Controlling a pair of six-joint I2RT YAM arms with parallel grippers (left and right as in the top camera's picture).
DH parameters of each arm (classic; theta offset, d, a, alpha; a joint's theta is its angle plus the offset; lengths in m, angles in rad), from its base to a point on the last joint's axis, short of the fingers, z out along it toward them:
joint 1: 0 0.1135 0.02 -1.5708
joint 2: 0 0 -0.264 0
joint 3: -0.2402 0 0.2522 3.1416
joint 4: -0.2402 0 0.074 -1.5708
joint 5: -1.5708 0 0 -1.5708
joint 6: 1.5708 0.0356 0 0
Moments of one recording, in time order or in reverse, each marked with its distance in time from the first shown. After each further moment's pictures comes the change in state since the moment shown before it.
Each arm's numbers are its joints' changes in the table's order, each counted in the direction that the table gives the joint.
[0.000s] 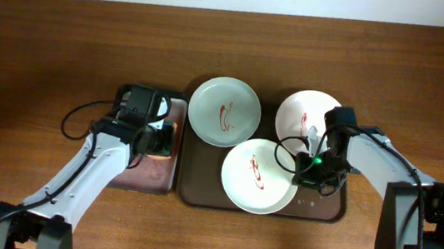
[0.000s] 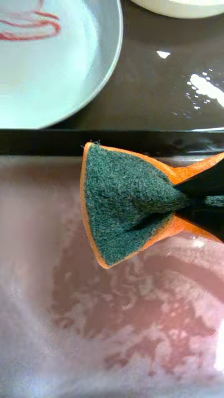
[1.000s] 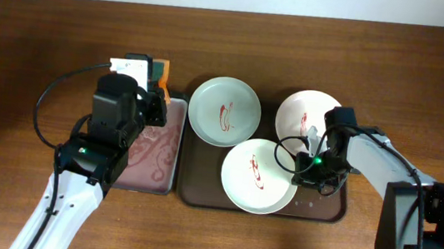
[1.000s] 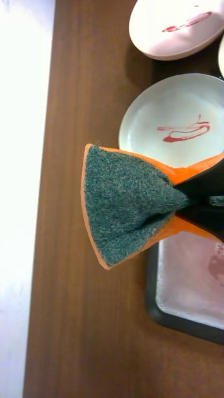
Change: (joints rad) left arm 0.000 -0.326 0.001 0.300 0.087 -0.063; right arm 0.000 0.000 0.001 0.003 0.002 0.000
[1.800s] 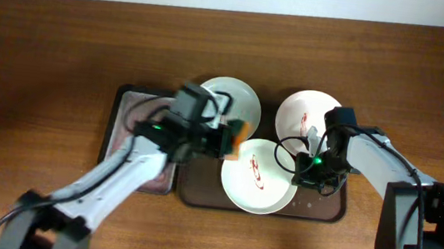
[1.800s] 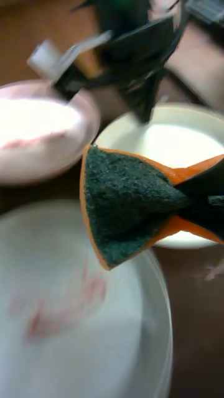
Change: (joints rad) left arm -0.259 0.390 -0.084 -0.068 -0.457 -0.112; right arm 0.000 0.000 0.000 -0.005 0.000 0.000
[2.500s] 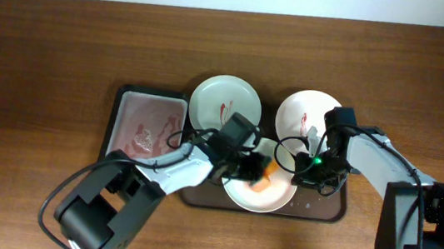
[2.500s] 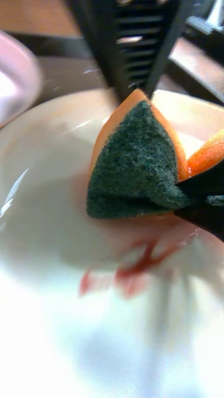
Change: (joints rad) left arm -0.196 0.314 -0.002 0.206 -0.009 -0.274; right arm 0.000 0.000 0.000 -0.003 0.001 0.003
